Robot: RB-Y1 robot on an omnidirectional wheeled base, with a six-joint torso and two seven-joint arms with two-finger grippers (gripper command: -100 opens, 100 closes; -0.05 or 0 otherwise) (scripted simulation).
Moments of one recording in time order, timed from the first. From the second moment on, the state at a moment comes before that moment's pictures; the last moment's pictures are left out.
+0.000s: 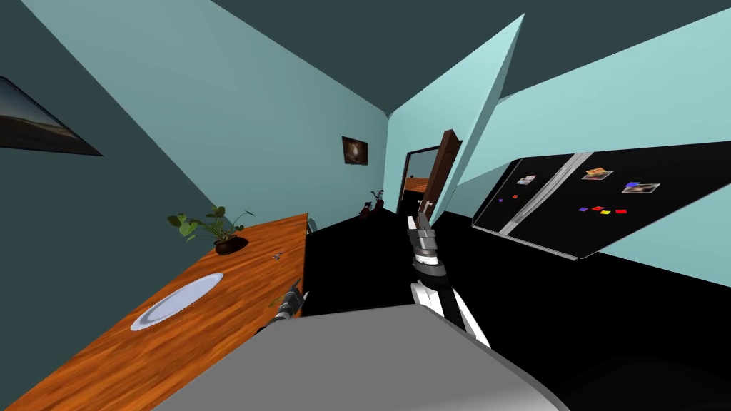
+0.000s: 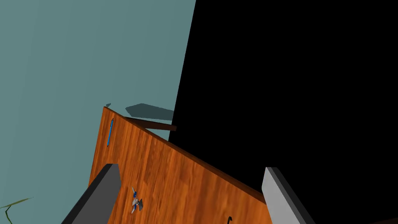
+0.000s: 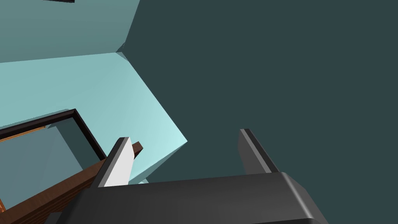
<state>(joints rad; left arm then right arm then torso) 0.45 0.48 -0.20 -1.36 0.60 -0.27 0.29 0.50 -0.01 0.06 -2.29 0.10 -0.59 -0.02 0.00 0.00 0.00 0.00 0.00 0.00</state>
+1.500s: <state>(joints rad) 0.41 0.61 -0.34 -1.00 0.70 -0.02 0.34 0.50 -0.01 0.06 -2.29 0.10 -0.59 -0.02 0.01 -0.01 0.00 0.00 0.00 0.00</state>
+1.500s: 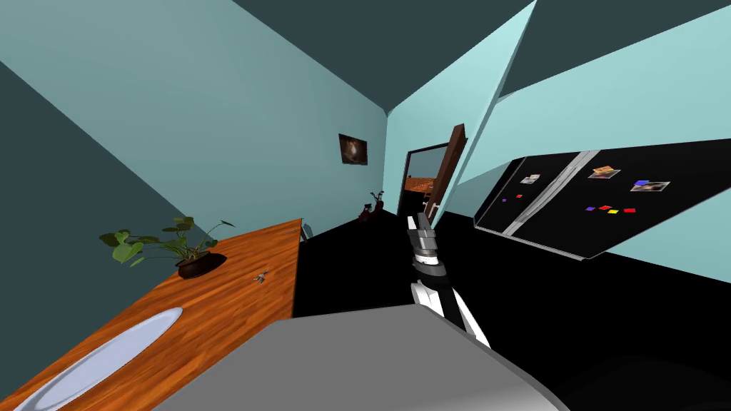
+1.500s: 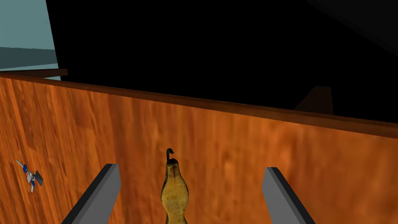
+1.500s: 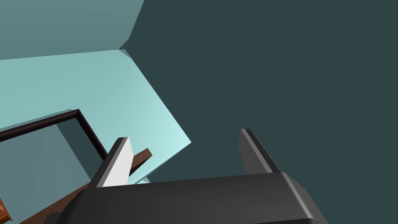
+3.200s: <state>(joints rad) 0.33 0.51 -0.31 -0.79 0.60 0.10 0.25 0.50 -0.01 0.06 -2.29 0.10 -0.59 -0.02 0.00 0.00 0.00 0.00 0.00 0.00</state>
